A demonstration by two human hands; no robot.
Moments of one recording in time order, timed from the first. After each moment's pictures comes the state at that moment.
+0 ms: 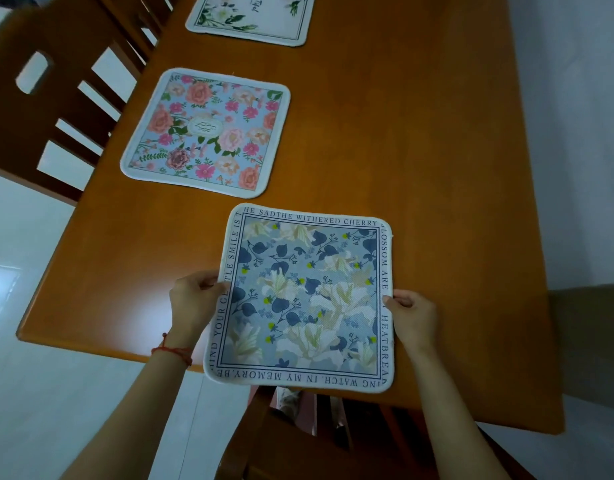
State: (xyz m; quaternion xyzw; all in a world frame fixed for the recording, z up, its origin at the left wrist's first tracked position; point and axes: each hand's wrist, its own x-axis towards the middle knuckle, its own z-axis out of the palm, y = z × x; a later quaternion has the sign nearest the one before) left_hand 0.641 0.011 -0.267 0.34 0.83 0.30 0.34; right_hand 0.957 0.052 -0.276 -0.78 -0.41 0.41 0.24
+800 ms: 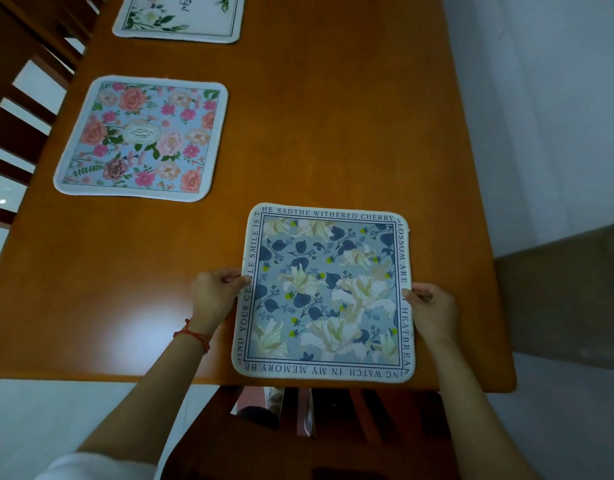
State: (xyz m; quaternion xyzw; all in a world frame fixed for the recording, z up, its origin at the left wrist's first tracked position) left_hand 0.728 0.044 -0.288 0.40 0.78 0.27 0.41; right_hand 1.062 0.042 -0.279 -0.81 -0.40 0.35 0.26
